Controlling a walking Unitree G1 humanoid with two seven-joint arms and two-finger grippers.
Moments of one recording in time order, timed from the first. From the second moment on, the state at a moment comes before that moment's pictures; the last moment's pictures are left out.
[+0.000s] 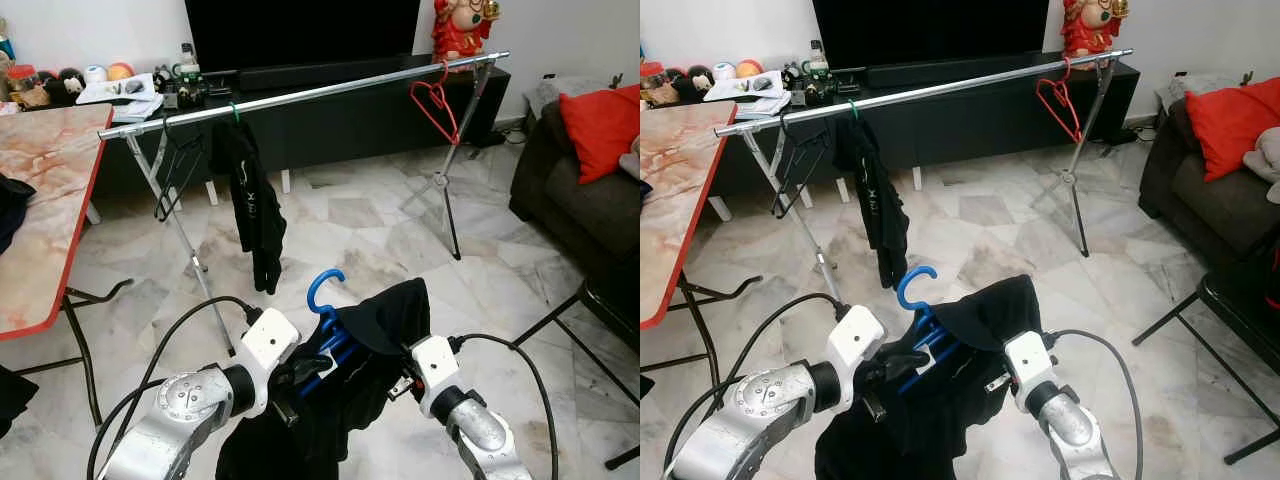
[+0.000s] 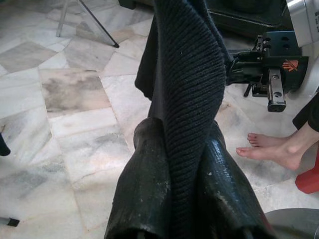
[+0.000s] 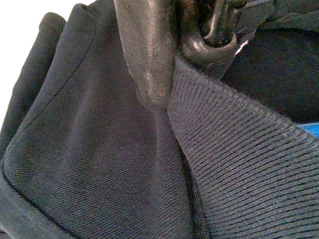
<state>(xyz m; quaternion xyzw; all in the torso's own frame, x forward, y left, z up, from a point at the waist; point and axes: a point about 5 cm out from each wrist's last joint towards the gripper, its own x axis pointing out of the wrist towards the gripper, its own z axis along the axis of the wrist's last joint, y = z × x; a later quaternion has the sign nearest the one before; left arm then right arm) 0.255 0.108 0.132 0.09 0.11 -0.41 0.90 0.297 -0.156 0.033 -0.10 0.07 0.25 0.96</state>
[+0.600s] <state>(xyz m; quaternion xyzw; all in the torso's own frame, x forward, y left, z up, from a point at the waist) 0.245 0.158 0.113 0.20 0.17 -0.44 0.86 0.304 -0.194 0.043 -0.19 0.08 0.21 0.96</state>
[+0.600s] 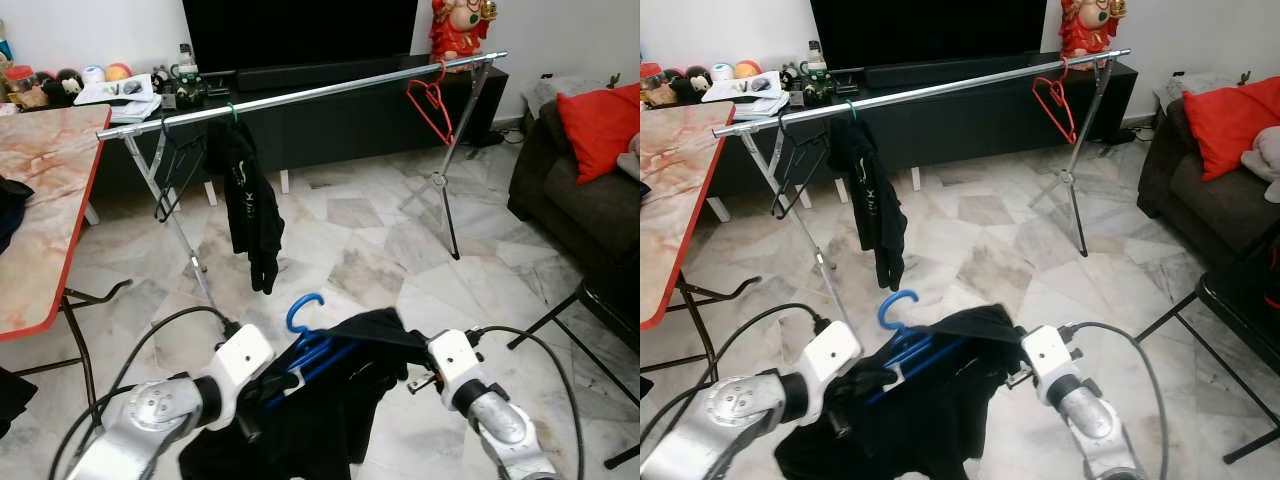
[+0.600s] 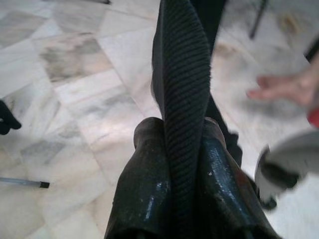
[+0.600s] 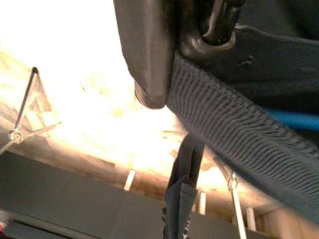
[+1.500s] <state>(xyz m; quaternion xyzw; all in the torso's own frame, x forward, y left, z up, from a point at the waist) 0.221 0.212 0.141 0.17 0.18 -0.59 0.77 0.311 -0.194 0.049 -0.26 0.09 0.25 0.93</state>
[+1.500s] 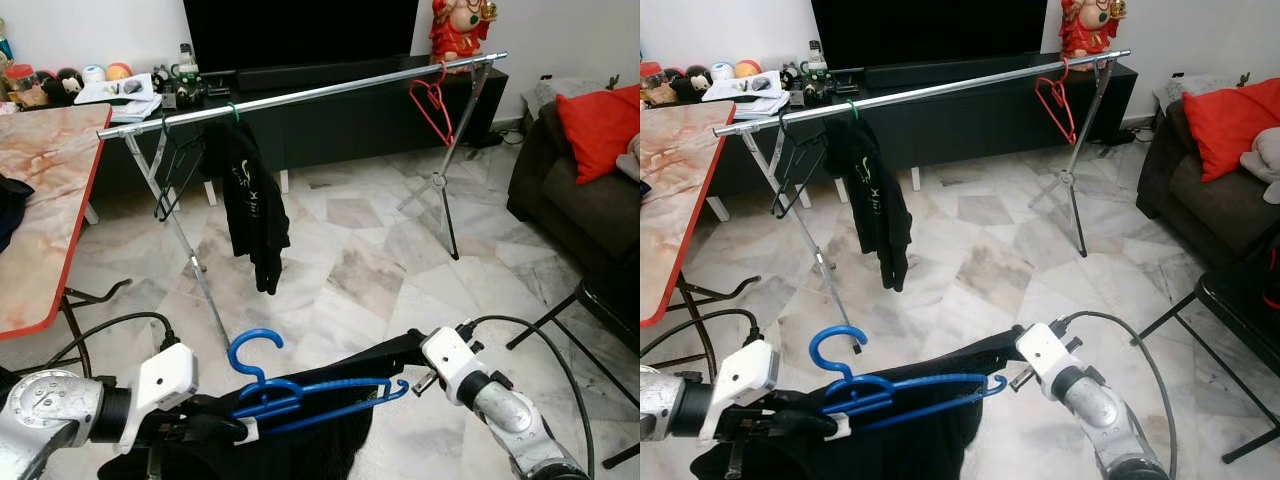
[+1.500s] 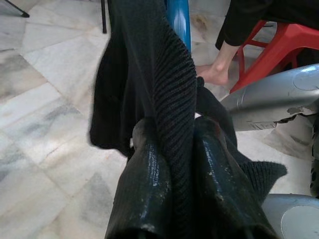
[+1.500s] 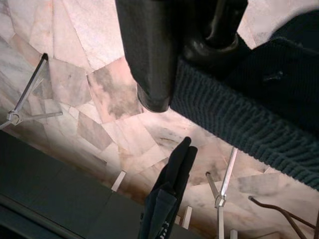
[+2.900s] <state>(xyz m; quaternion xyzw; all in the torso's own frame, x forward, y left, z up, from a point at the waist) 0.200 0.186 0.116 0.17 0.23 -0.65 0.71 0.259 -0.215 0.007 -0.15 0.34 0.49 0.79</state>
